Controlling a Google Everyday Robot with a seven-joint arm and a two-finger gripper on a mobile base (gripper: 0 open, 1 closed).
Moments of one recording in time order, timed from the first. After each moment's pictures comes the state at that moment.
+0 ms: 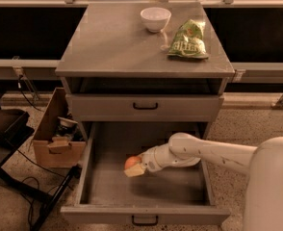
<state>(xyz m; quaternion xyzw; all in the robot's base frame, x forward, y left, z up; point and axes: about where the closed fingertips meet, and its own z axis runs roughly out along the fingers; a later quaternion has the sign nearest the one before) 0.578 0.023 0.436 -0.42 0.80 0.33 0.26</state>
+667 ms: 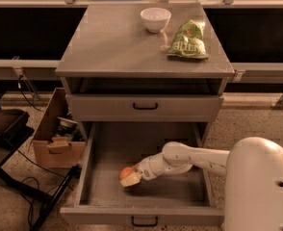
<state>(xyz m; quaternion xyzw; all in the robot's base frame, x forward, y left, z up) 0.567 0.045 0.366 -0.41 0.81 0.36 0.22</state>
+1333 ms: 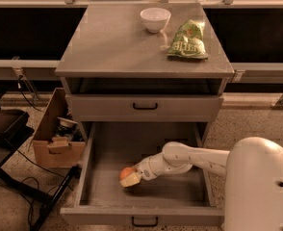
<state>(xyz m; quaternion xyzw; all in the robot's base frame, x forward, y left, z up) 0.567 0.045 0.367 -0.41 0.81 0.36 0.22</state>
